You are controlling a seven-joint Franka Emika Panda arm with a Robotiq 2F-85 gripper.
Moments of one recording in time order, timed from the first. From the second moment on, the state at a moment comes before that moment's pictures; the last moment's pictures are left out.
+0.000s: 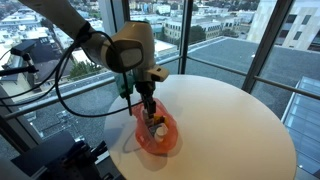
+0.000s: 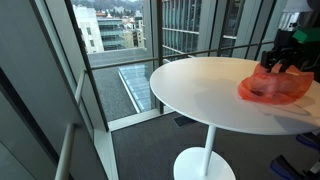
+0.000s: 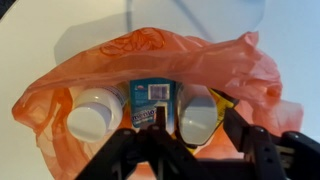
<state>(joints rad) -0.08 -0.05 -0.07 -2.54 -0.12 2.49 0.43</state>
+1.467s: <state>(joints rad) -0.17 -0.16 -0.09 -2.38 -0.15 2.23 0.43</state>
